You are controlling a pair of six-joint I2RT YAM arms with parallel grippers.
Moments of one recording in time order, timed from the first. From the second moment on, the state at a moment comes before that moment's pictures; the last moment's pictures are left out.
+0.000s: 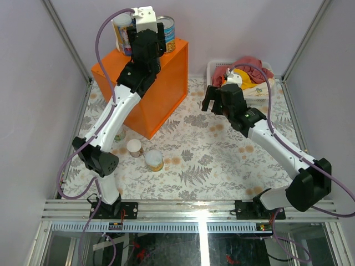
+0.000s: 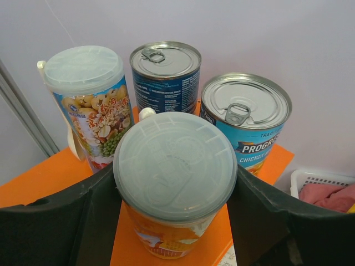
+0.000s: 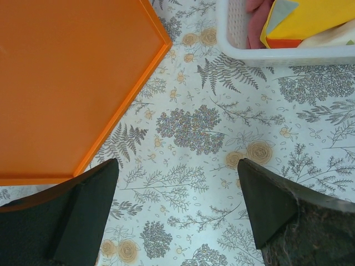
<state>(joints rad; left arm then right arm) -0.48 1.84 2.16 -0.27 -0.69 -0.02 0.54 1.39 1.23 -0.34 0.27 0.47</state>
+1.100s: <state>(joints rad) -0.46 1.84 2.21 -0.26 -0.66 -0.11 0.54 1.43 1.23 -0.33 0.24 0.47</state>
